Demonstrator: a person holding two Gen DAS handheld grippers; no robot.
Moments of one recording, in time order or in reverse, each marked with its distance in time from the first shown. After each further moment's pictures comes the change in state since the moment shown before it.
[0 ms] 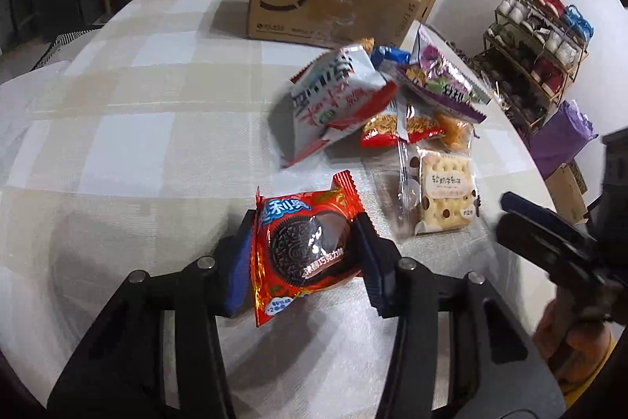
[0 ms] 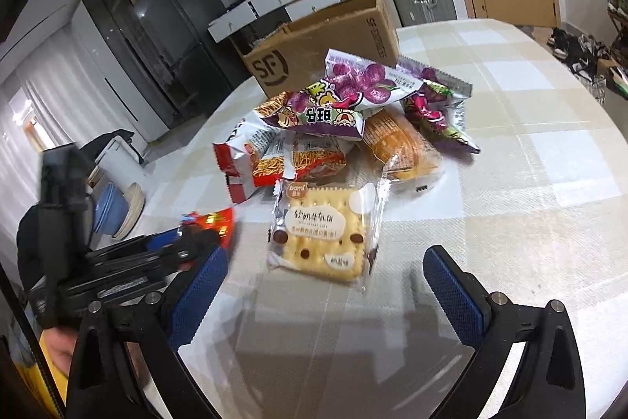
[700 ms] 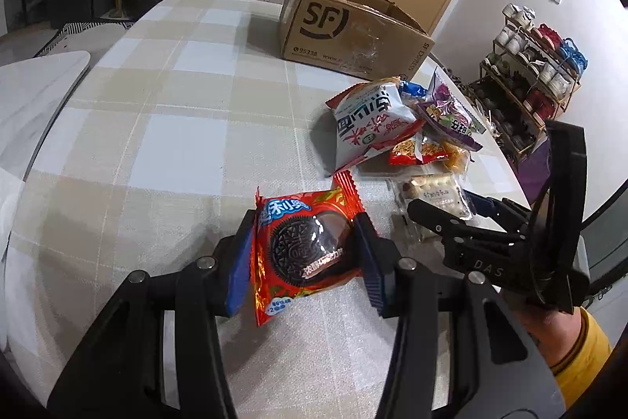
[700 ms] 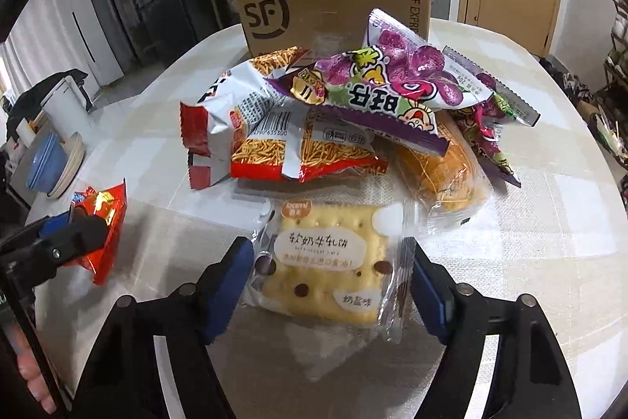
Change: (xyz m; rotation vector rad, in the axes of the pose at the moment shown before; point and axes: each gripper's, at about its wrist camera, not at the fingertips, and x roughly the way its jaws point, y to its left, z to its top) left arm -0.046 0.044 -0.016 -0.074 -0.063 -0.048; right arm 0.064 0.045 0.018 -0.166 0.102 -0.241
